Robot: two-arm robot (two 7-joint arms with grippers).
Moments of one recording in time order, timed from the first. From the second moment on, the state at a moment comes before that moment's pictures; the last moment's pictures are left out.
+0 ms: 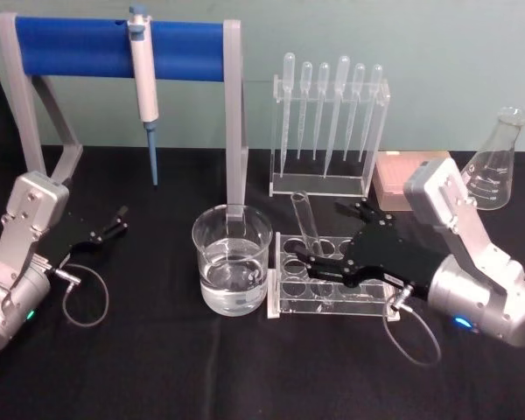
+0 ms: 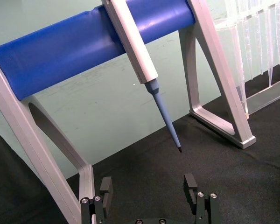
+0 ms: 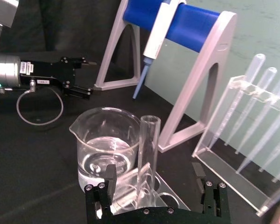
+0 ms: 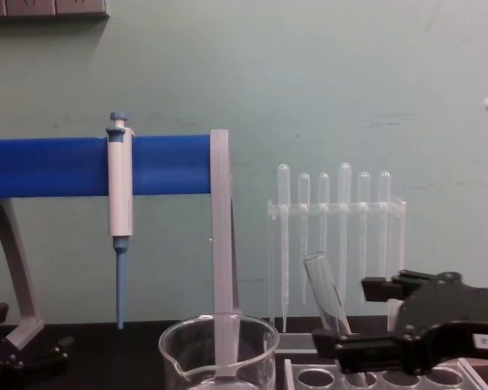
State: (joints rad) left arm -0.20 0.60 0.45 -1.41 -0.25 -0.12 0.03; right arm 0.23 0.61 -0.49 -1.71 0.32 0.13 0.39
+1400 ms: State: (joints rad) left arm -0.20 0.60 0.45 -1.41 -0.25 -0.12 0.03; right arm 0.27 0.52 -0.43 -1.68 0.40 0.19 0.47
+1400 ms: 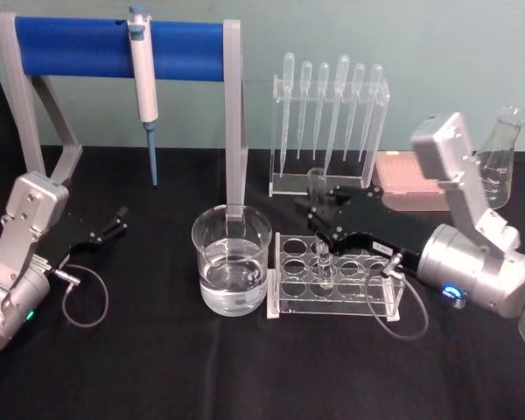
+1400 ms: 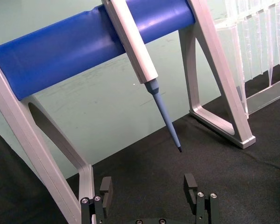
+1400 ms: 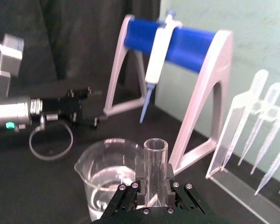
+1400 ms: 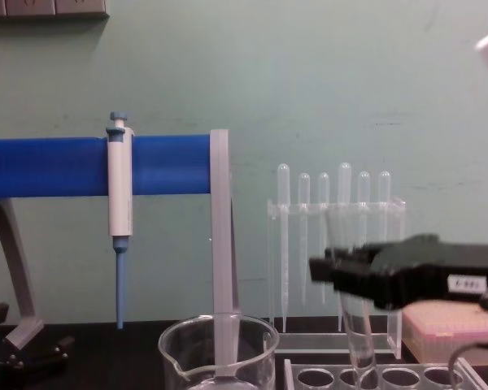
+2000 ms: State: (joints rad) left arm -0.20 0.60 0.45 -1.41 -0.25 -0.12 0.03; right arm 0.19 0.53 -0.34 -1.81 0.48 0.12 0.41
